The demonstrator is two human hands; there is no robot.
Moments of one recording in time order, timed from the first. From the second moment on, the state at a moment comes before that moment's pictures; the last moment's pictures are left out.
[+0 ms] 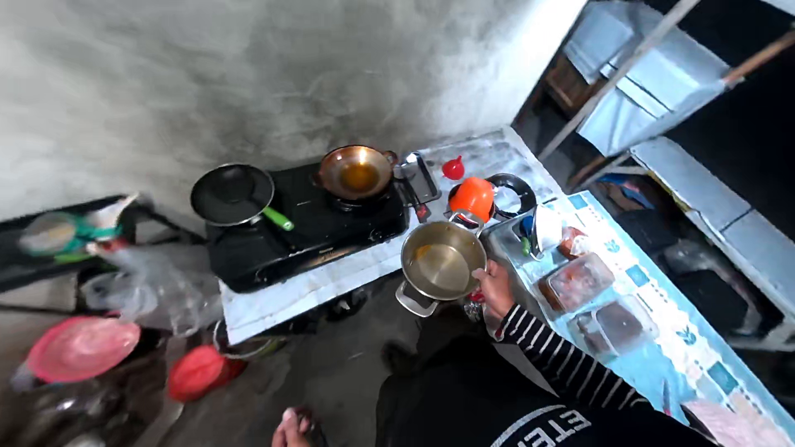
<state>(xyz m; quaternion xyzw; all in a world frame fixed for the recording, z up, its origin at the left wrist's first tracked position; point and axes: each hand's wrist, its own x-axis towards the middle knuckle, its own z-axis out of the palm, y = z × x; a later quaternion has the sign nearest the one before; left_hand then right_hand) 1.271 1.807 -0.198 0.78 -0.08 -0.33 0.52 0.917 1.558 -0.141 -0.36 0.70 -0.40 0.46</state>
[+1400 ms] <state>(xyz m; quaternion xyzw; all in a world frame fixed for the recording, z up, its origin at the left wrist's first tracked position) 1.127 1.598 -0.170 0.67 -0.04 -0.53 0.52 0.856 1.422 -0.161 -0.27 0.63 -0.46 0.57</state>
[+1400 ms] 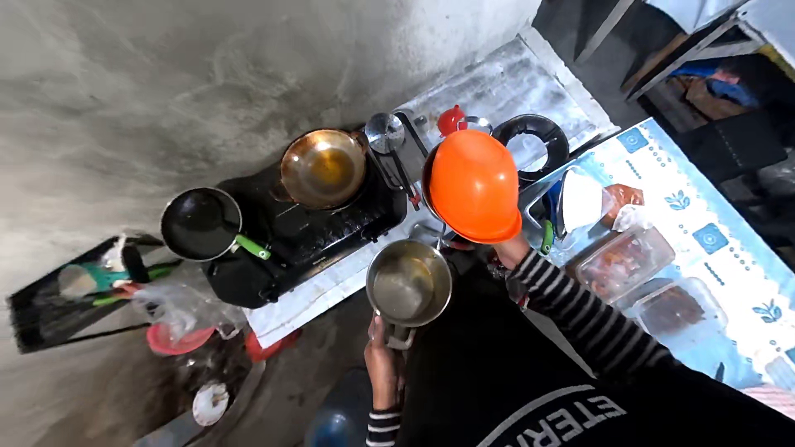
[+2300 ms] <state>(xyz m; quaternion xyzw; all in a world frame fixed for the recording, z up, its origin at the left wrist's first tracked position) 1.146 1.622 -0.203 0.59 0.02 -0.55 0.59 0.917 1.509 -0.181 -0.70 0.50 -0.11 0.49</state>
